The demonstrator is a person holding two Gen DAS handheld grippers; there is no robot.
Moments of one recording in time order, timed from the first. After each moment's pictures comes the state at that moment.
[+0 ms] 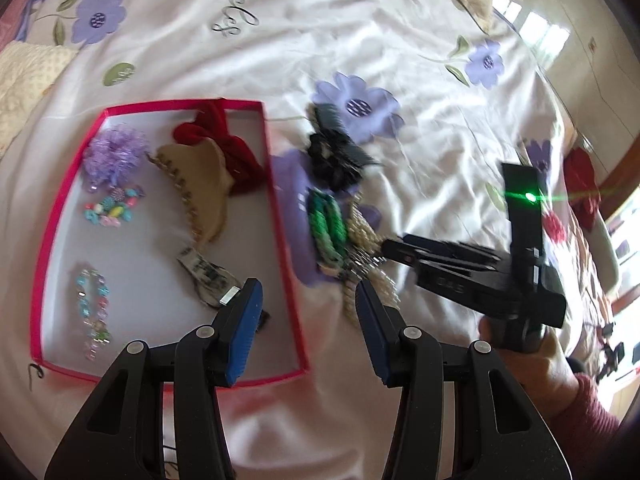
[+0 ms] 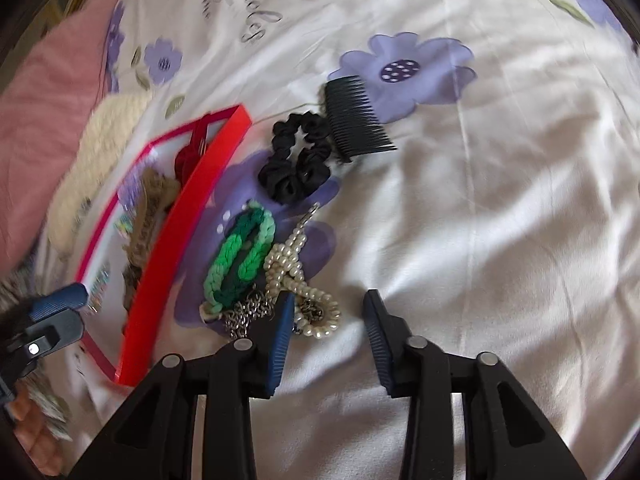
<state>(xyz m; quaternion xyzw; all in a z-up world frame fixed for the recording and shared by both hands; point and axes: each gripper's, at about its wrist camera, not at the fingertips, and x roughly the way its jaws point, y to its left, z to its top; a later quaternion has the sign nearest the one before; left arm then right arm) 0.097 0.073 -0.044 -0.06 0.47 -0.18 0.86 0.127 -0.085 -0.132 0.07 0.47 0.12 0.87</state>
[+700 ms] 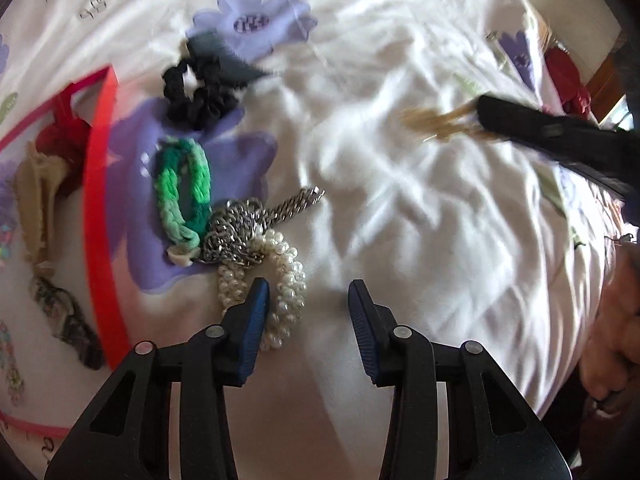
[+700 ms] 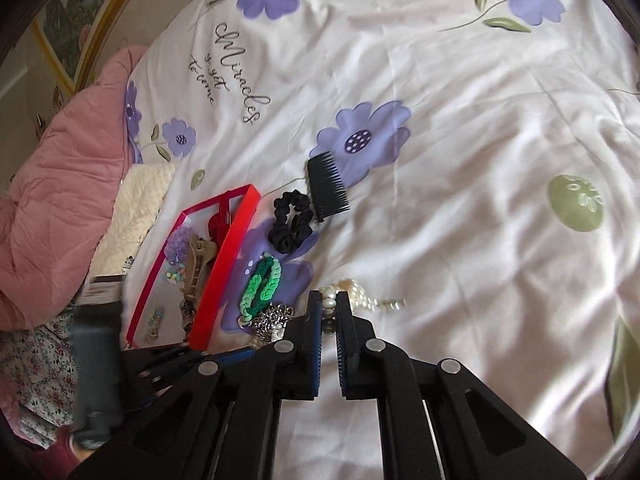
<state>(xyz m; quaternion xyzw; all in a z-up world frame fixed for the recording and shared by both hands) 0.114 -0.041 -0.102 0.06 0.54 -0.24 0.80 0.061 -0.172 -0.064 0.18 0.39 0.13 0.89</state>
